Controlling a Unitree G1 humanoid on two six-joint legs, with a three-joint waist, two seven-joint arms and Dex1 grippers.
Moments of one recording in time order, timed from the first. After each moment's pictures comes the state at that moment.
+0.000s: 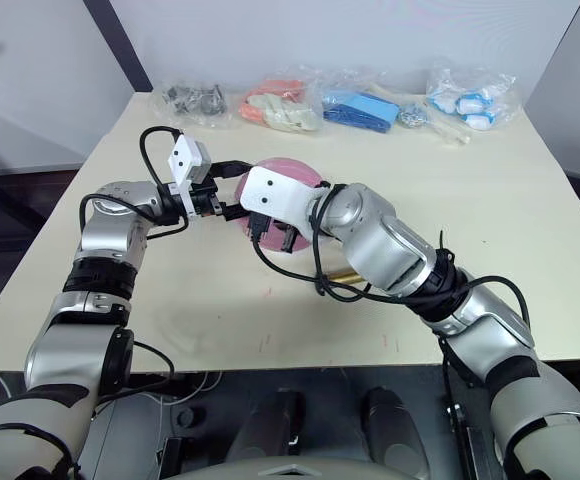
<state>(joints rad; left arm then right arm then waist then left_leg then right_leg) -0.85 0.58 0.00 0.69 -0.20 0.01 -1.16 -1.00 -0.29 0.66 -0.19 -0.05 1.02 0.65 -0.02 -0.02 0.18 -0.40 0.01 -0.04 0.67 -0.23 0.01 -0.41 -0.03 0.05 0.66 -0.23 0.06</state>
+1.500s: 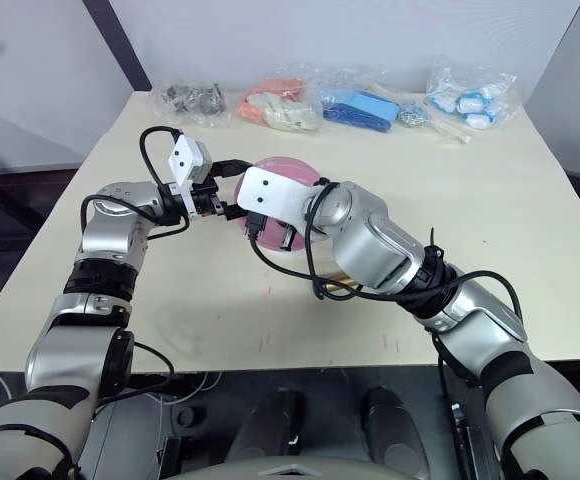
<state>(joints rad) -0.84 0.57 0.00 0.67 -0.20 0.01 -1.13 -1.03 -0.27 0.68 -0.15 -0.11 1.05 0.65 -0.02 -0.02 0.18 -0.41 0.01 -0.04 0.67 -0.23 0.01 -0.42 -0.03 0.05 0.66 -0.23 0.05</state>
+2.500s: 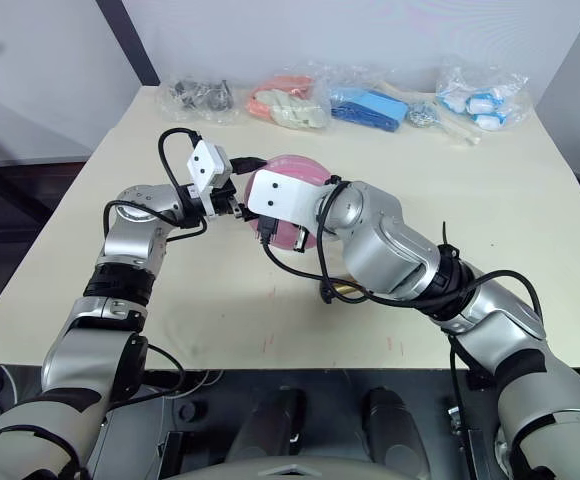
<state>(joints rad) -0.82 0.51 -0.04 0.66 -0.15 -0.11 -1.05 -1.04 -0.34 0.71 -0.26 -0.12 1.14 0.70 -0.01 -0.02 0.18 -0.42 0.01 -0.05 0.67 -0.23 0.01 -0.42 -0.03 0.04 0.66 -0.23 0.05</state>
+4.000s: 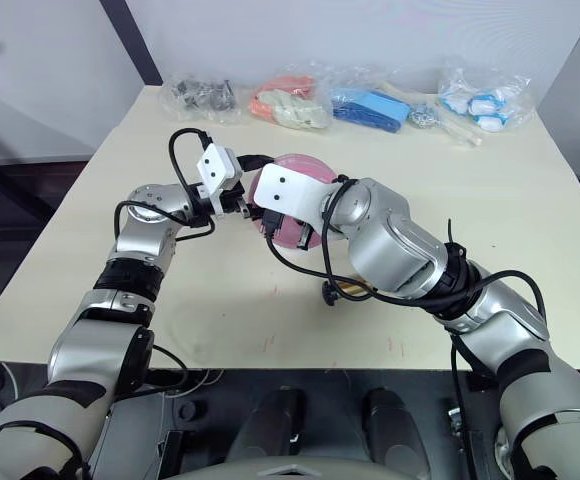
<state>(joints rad) -0.87 0.50 -0.09 0.78 -0.13 -0.27 -1.02 -1.04 -0.36 0.69 -0.29 -0.09 1.20 0.68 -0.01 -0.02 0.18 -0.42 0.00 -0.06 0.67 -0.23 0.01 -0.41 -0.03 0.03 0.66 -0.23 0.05</state>
